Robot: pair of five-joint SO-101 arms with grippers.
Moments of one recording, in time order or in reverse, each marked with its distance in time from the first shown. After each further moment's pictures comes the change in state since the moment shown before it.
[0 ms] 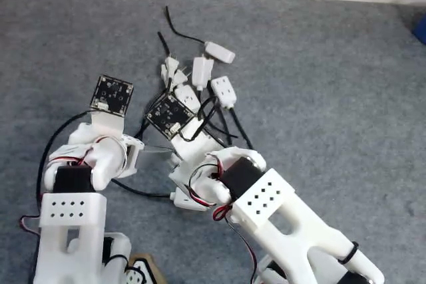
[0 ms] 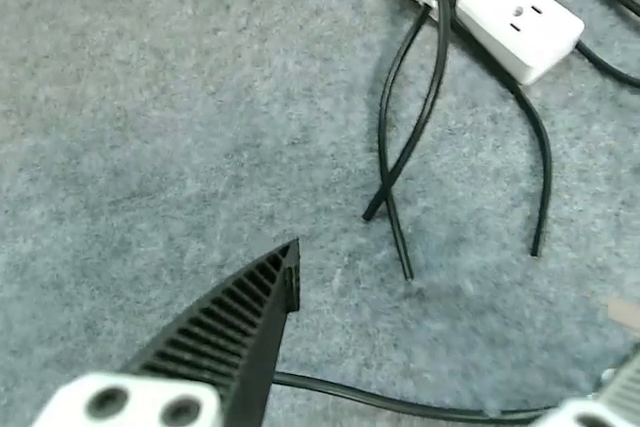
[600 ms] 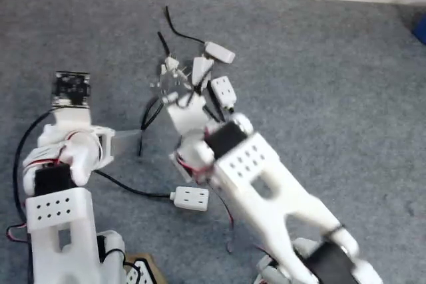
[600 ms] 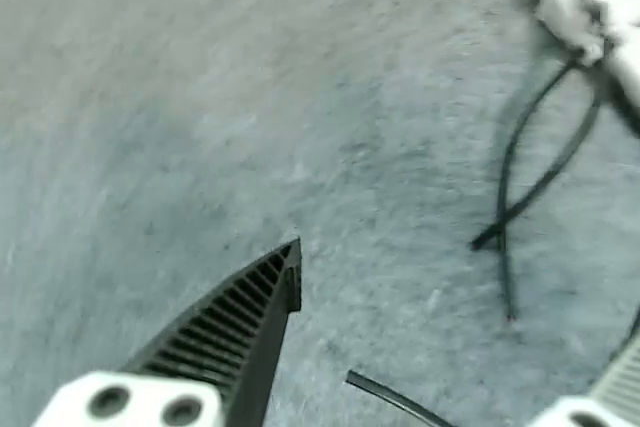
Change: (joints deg) left arm -13.1 0.2 -1.5 -3.8 3.5; right arm 3.3 19.4 -24.2 20.6 -7.1
